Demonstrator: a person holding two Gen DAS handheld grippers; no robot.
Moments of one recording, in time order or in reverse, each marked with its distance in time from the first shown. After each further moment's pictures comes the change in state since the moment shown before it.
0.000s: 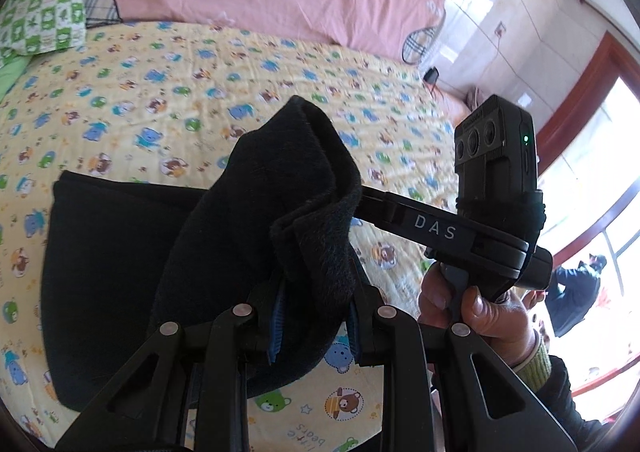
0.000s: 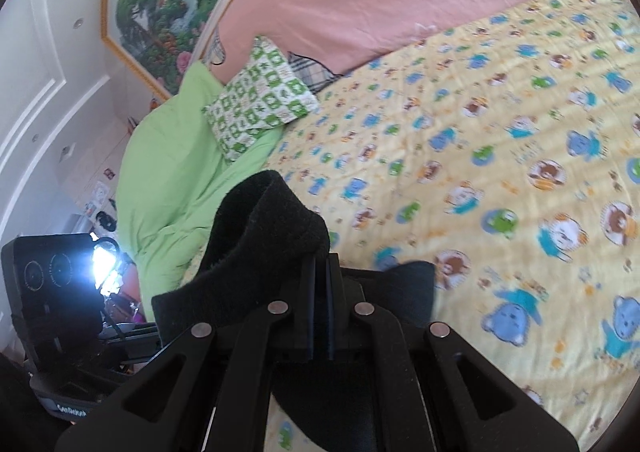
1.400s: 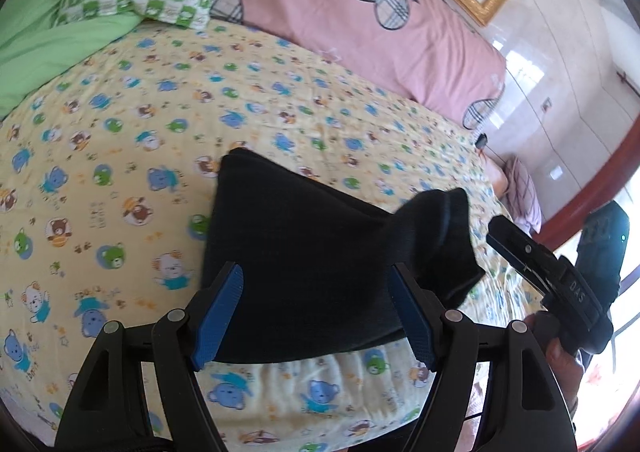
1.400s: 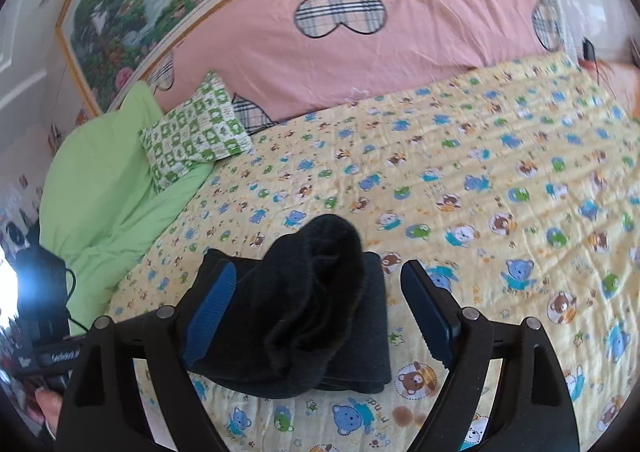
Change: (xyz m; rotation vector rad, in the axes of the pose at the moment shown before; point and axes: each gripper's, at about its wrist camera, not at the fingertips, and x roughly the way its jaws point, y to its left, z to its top) left arm -0.089 0.116 -0.037 -0.244 -0.140 0.086; right arm -0.053 0.082 -0.028 -0.081 -0.176 -0.408
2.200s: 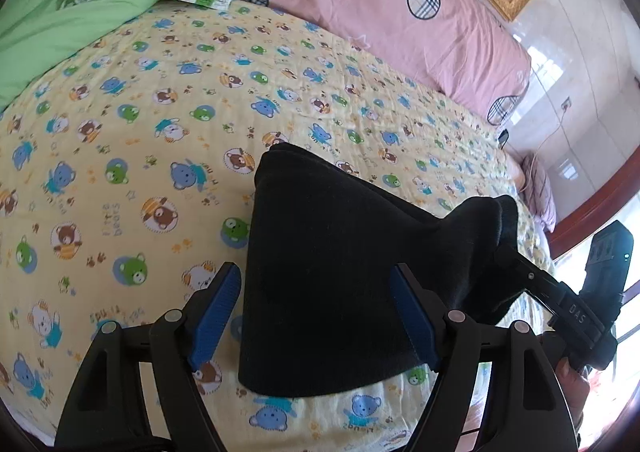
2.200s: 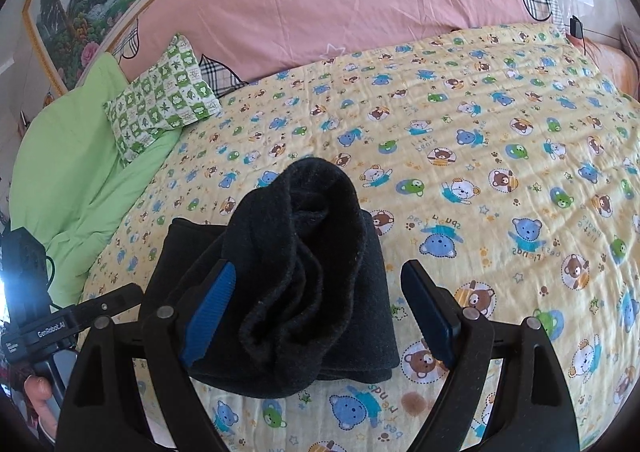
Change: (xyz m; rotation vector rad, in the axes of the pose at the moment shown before) left arm 0.030 0.025 0.016 -0.012 0.058 0.055; right arm 0.034 0.002 -0.016 0.050 0.126 -0.110
